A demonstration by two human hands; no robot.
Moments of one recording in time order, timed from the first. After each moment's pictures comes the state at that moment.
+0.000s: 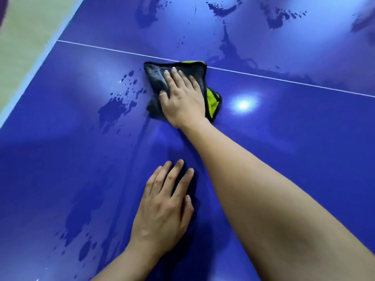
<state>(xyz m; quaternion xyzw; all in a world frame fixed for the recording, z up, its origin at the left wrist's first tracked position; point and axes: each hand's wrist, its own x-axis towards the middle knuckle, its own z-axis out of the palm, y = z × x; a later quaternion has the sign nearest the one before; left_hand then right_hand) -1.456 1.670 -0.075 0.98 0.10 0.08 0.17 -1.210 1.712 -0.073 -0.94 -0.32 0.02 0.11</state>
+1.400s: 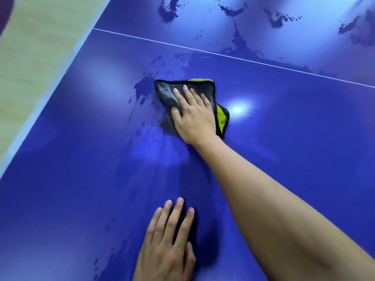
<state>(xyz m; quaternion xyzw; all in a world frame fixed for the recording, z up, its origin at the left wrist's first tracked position) -1.633 1.650 -0.069 0.98 0.09 0.11 0.14 -1.340 1.683 -0.069 -0.94 -0.32 0.01 0.11</state>
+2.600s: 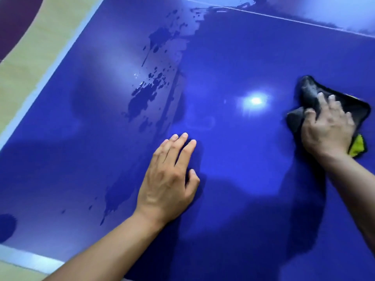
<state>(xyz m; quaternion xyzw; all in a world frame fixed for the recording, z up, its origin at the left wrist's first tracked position) -1.647 1.638 -0.071 0.97 0.13 0.09 0.18 -1.367 1.394 -0.077 -0.99 -0.07 -0.07 0.11</state>
